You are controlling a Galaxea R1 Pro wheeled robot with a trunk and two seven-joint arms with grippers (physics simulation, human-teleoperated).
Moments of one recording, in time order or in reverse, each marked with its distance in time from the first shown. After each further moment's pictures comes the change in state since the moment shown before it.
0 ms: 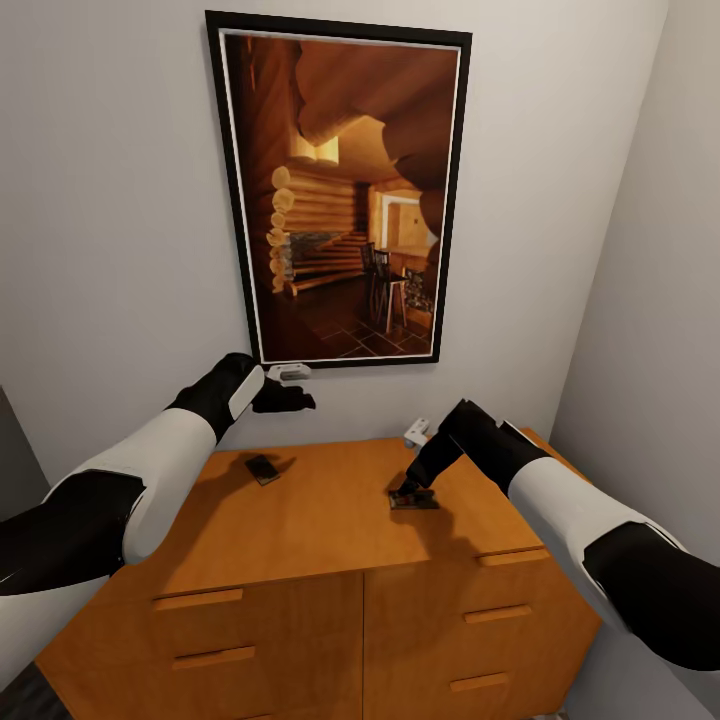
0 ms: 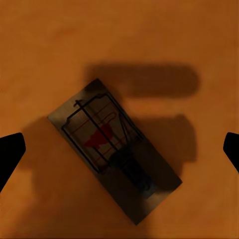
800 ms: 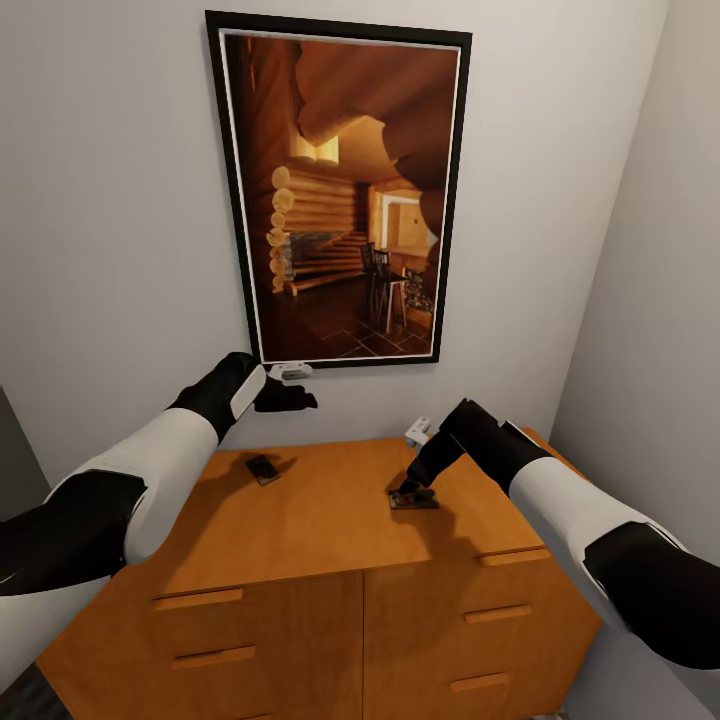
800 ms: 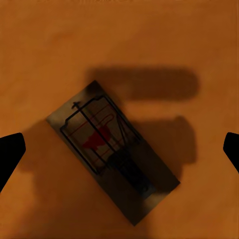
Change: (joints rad) left arm 0.000 -0.006 0.001 -0.003 -0.001 0.002 -0.002; right arm 0.000 -0.002 -0.016 0.000 0.001 -0.004 -0.001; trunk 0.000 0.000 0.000
